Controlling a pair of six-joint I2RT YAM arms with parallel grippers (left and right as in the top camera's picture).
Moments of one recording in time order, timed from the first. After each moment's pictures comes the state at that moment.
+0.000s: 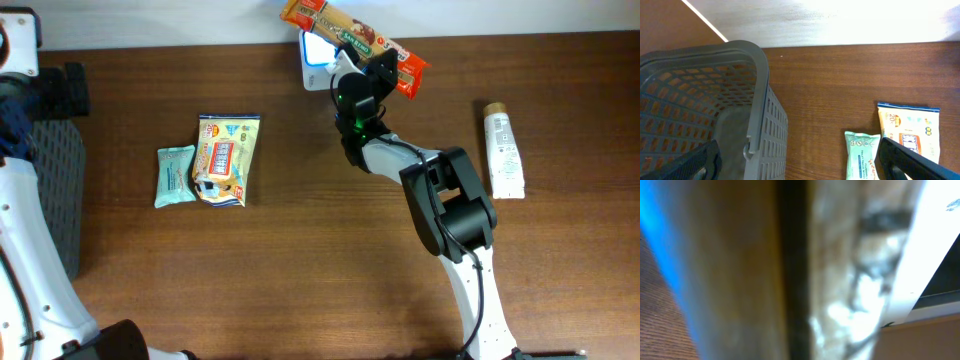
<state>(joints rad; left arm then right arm) 0.36 1.64 2.00 -1.04 0.03 0.31 0.41 2.43 1.61 0.74 0.91 -1.13</state>
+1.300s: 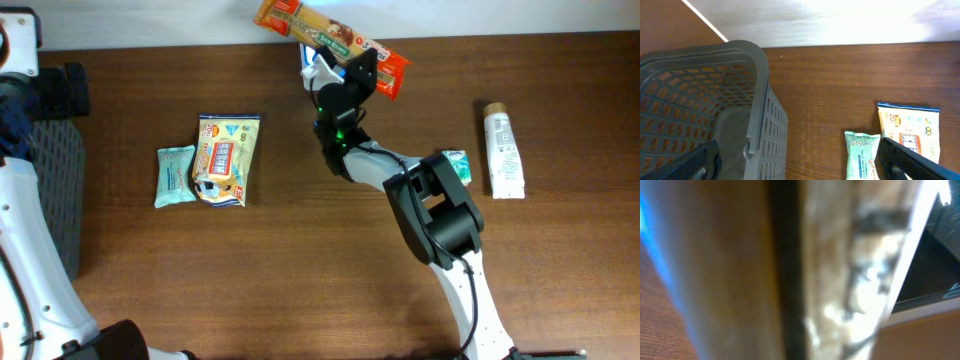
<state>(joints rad) 0.36 1.64 2.00 -1.04 0.03 0.31 0.50 2.43 1.63 0.86 0.98 -1.23</state>
